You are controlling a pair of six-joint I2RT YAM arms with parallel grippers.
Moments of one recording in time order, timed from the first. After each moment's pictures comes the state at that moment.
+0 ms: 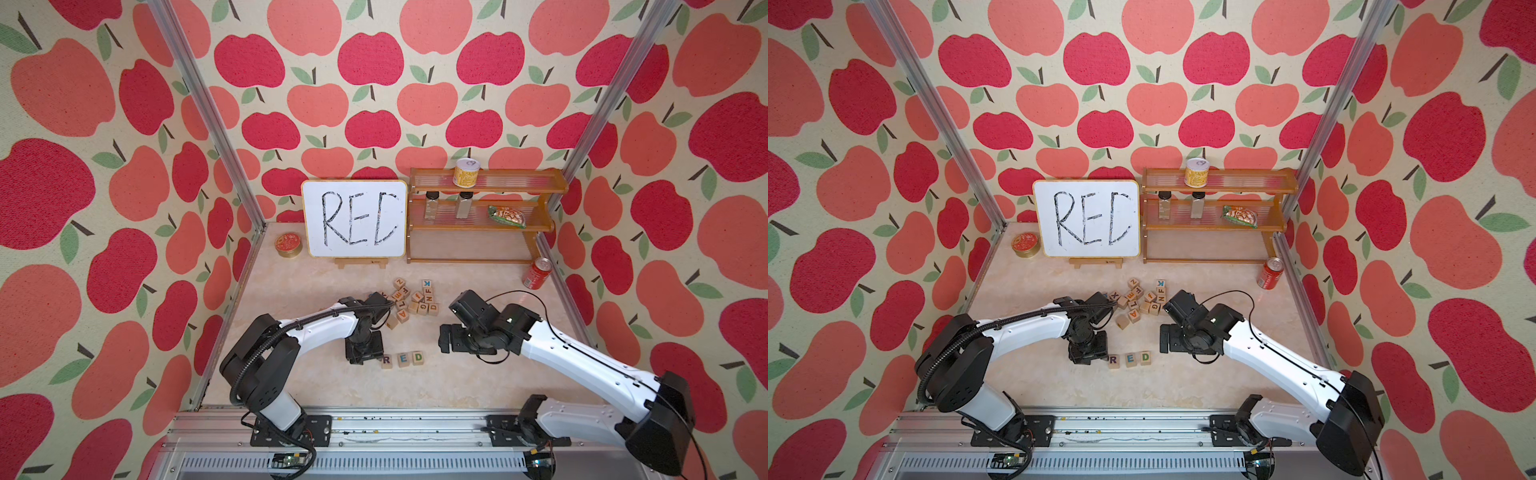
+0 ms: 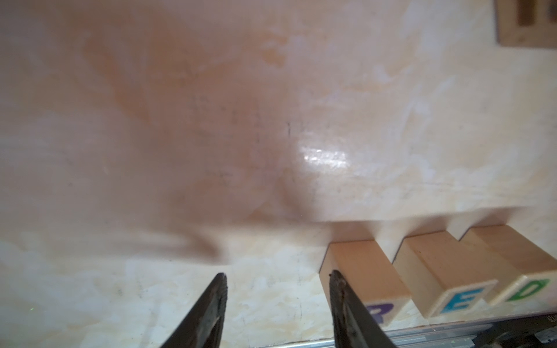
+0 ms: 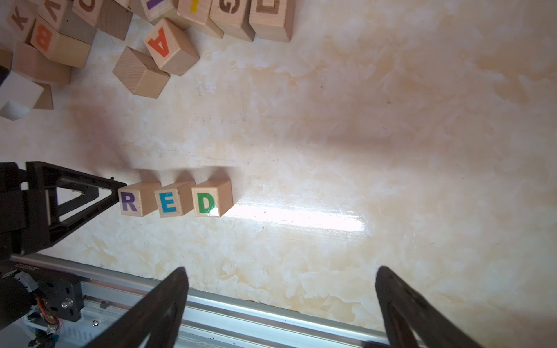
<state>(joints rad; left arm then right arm) -0.74 1.60 0.93 -0.86 0.20 -0.86 0.88 1.18 0.95 -0.98 0.04 0.76</state>
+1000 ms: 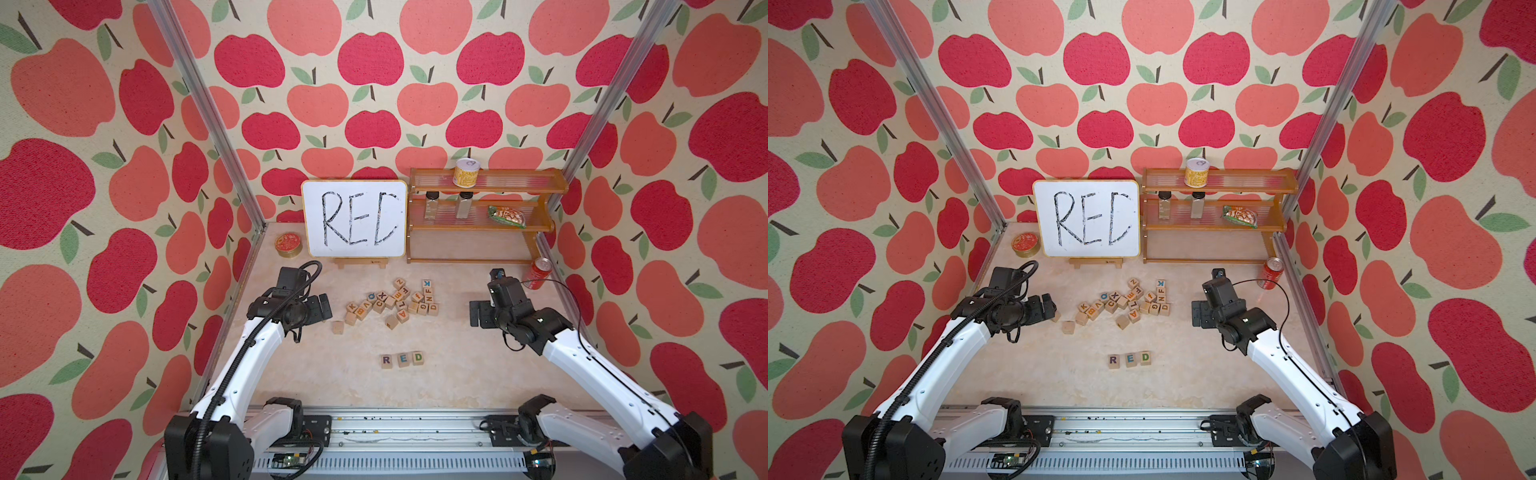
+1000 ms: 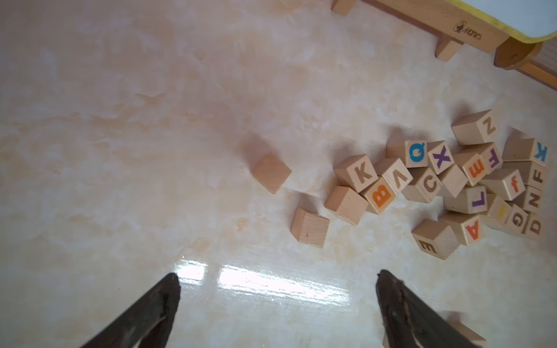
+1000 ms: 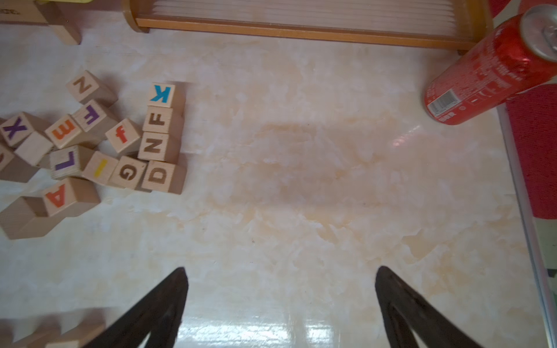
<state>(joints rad) -0.12 1.09 0.88 -0.84 -0.02 -0.39 0.51 1.02 0.77 -0.63 0.31 0.27</state>
